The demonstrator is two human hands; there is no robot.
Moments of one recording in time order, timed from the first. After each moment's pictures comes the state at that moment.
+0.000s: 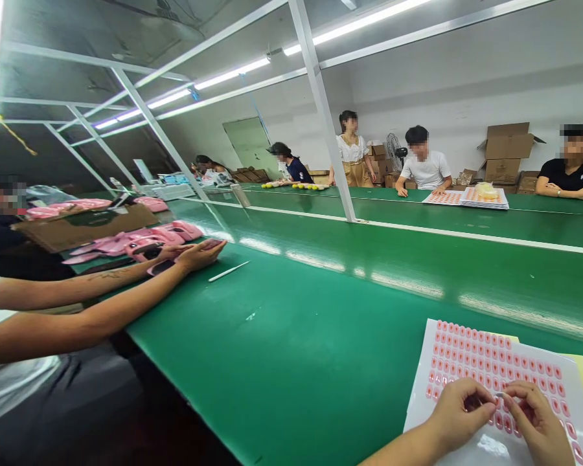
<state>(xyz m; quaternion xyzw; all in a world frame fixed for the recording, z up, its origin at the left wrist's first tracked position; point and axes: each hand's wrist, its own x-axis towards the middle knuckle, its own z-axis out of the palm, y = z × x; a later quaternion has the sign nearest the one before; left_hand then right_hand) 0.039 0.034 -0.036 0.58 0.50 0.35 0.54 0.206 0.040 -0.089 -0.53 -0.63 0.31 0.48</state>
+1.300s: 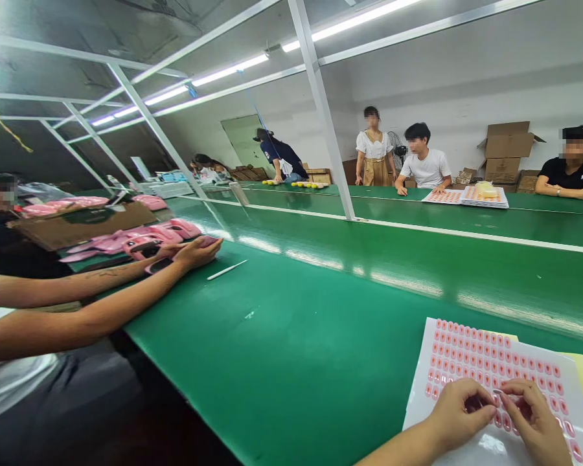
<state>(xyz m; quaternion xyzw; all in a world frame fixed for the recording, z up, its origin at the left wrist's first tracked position) 0.036 0.034 -0.033 0.61 0.50 0.33 0.52 0.187 0.029 -0.076 -0.54 -0.59 0.27 0.53</state>
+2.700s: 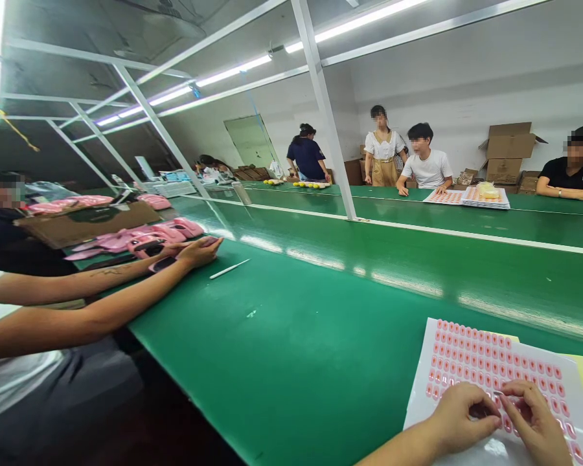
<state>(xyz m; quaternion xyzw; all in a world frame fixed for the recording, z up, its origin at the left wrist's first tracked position) 0.036 0.034 -0.031 0.70 0.50 0.25 0.45 0.216 0.049 -0.105 -0.50 -0.69 0.27 0.45</state>
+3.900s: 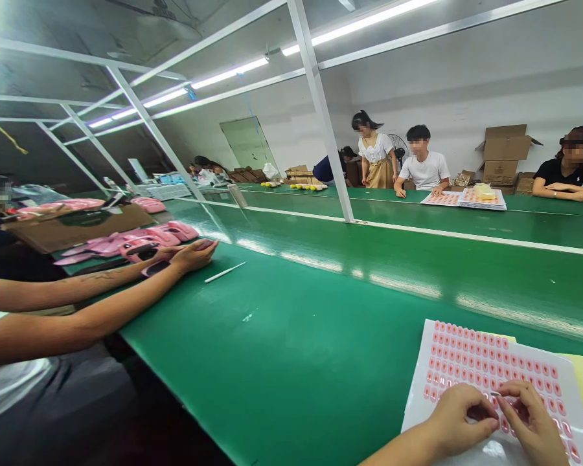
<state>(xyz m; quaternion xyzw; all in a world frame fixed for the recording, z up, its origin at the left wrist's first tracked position) 0.036 0.035 -0.031 0.71 0.49 0.25 0.43 0.190 0.035 -0.089 -0.52 -0.62 0.27 0.52</state>
